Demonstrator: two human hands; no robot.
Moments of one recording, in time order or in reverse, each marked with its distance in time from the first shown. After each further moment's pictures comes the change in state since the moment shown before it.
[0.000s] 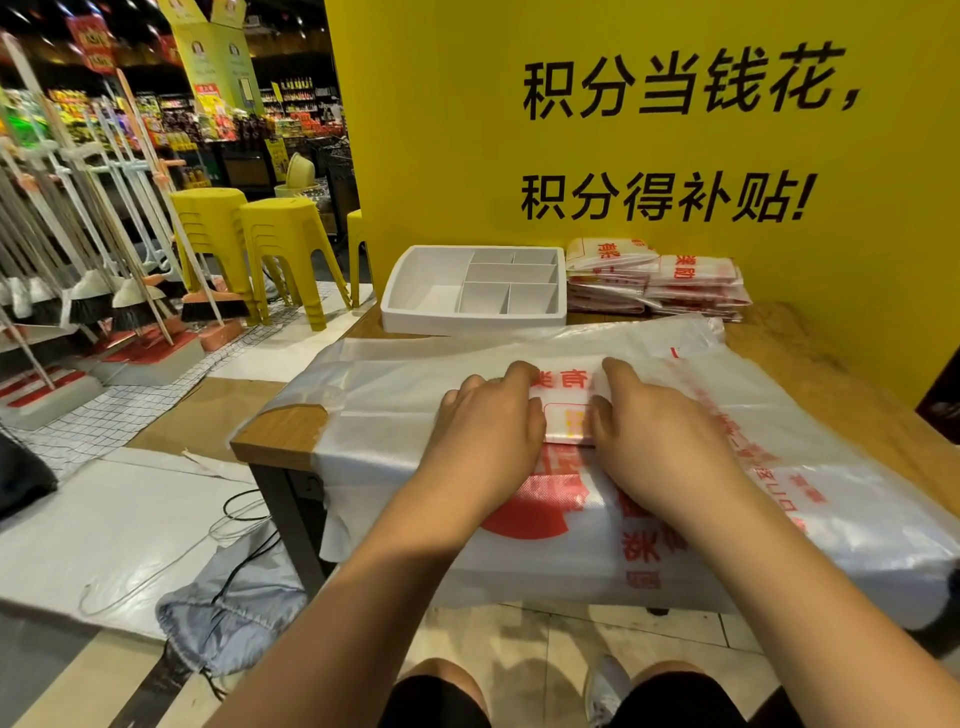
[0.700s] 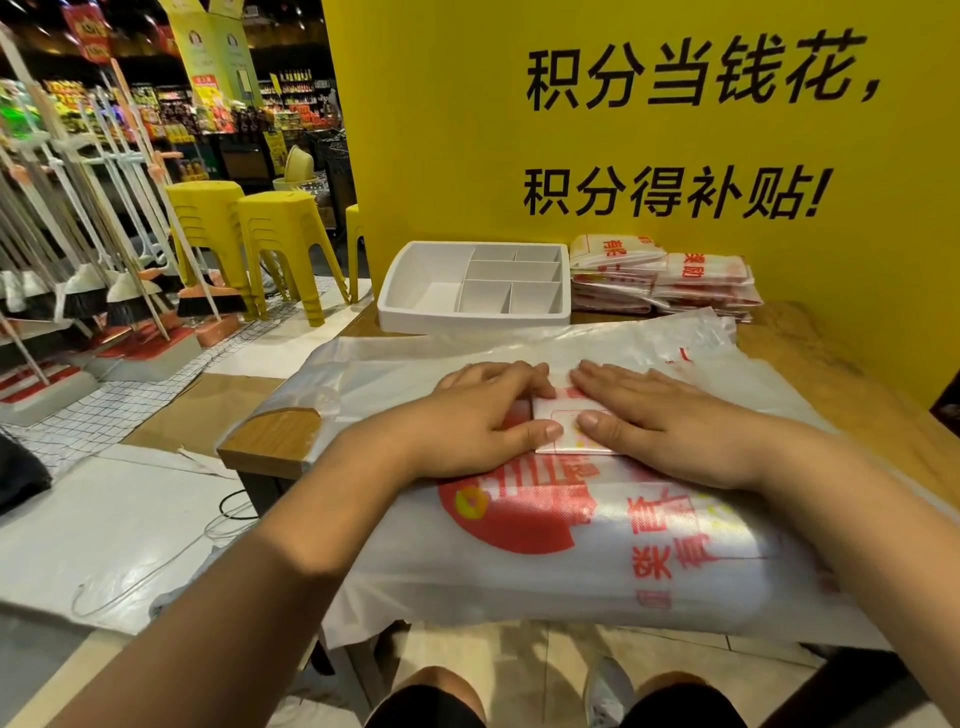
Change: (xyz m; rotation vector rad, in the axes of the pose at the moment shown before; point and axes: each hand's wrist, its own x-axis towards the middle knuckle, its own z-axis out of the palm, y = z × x) left_hand 0.036 -0.045 -0.014 0.016 -0.436 0.238; right_hand 0.044 0.050 -0.002 -0.004 -0.443 -0.403
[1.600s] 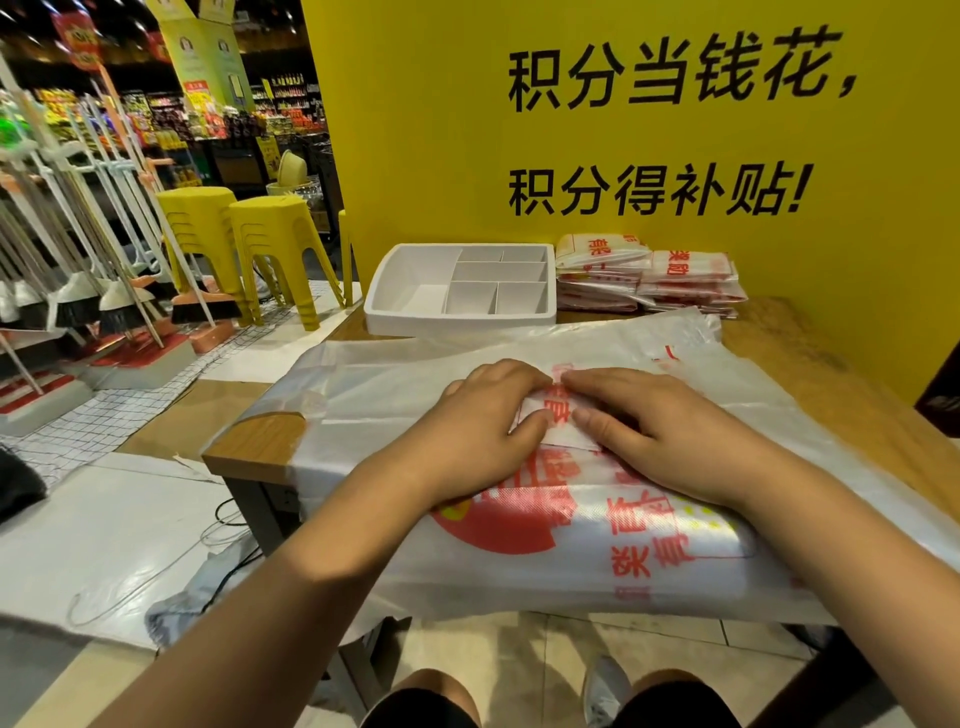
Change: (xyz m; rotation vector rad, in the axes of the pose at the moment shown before) left_hand 0.001 0.027 0.013 -0.034 0.204 -0.006; right_hand -0.008 0.007 0.016 0.125 0.384 -0.110
